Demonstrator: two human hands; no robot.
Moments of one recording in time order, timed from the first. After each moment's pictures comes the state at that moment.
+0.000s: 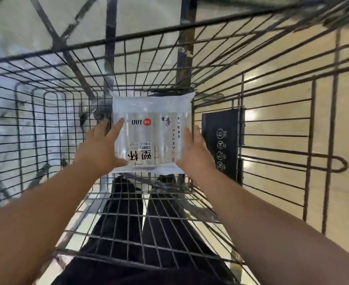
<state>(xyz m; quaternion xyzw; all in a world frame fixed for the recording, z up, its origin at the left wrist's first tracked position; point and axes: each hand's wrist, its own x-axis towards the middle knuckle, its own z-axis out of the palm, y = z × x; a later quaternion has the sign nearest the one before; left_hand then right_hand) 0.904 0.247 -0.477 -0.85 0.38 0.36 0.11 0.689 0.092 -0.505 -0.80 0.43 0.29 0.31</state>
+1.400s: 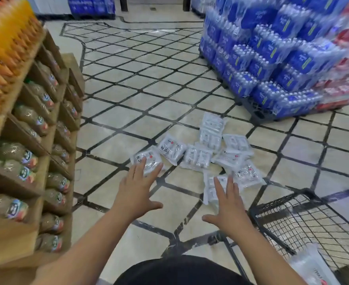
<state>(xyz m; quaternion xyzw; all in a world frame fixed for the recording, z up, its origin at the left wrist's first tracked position) 0.757 0.919 -0.192 -0.99 -0.09 0.02 -0.12 0.827 0.636 -0.199 -0.96 -0.16 0.22 0.12</state>
